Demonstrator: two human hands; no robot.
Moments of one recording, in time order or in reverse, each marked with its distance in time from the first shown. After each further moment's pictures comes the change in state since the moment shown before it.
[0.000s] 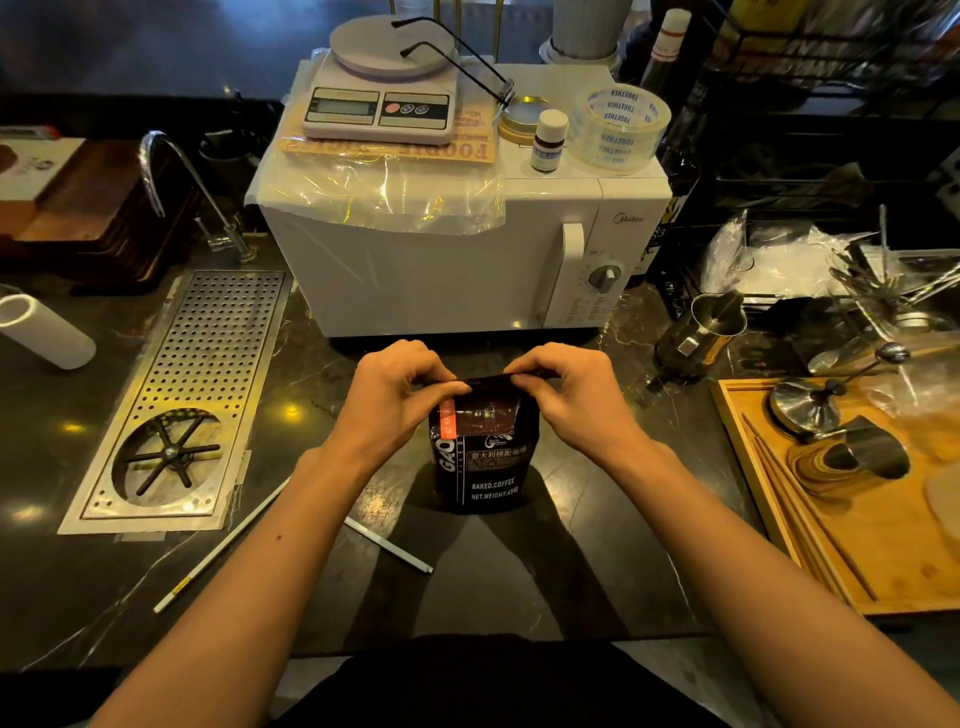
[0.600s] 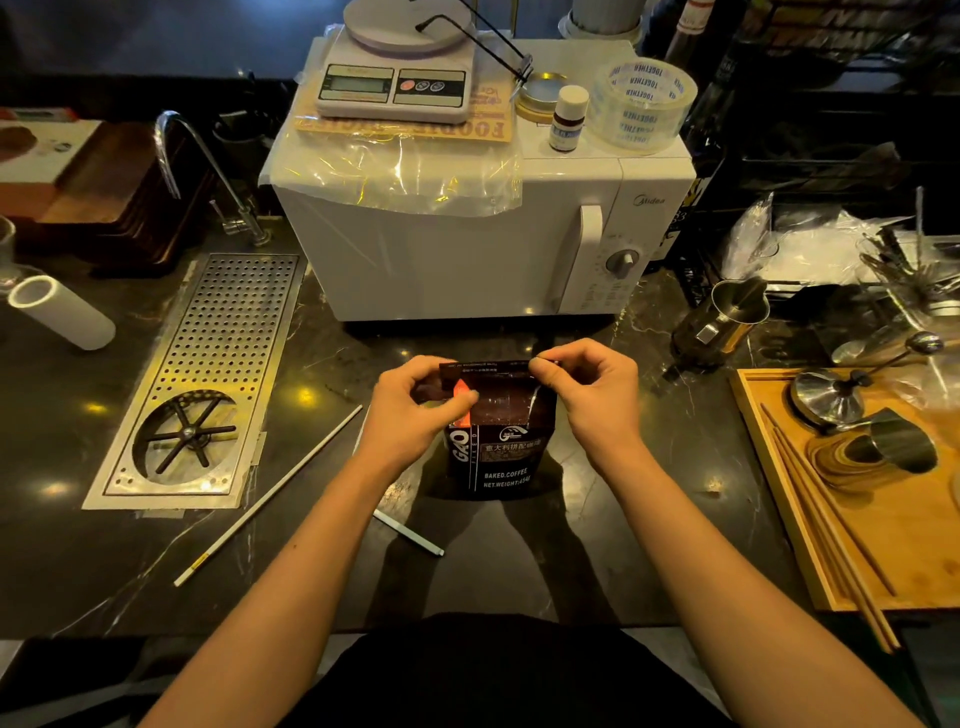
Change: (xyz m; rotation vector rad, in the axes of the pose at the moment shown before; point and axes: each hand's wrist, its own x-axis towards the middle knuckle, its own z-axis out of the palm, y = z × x) left_hand -0.028 0.005 0.020 -0.425 0.055 -0.465; right_hand -0.016 0.002 0.023 0.493 0.298 0.380
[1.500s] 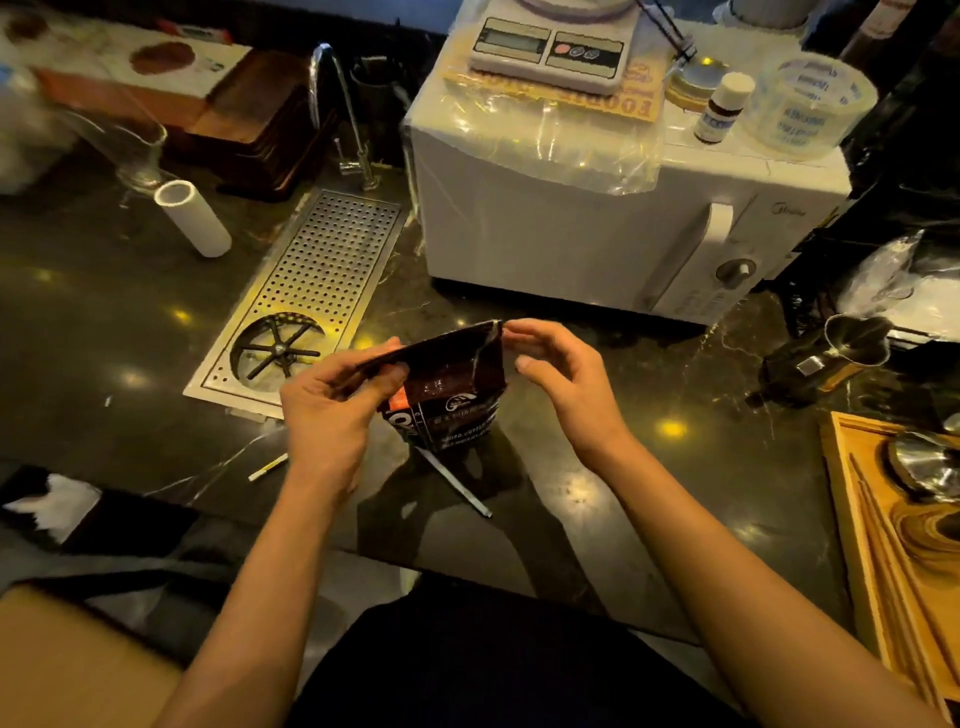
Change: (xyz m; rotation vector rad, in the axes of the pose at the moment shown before) left_hand -0.087 0.005 -0.083 -0.345 0.534 -0.050; right_hand -0.028 -0.024 0.070 0.126 -0.569 -0.068
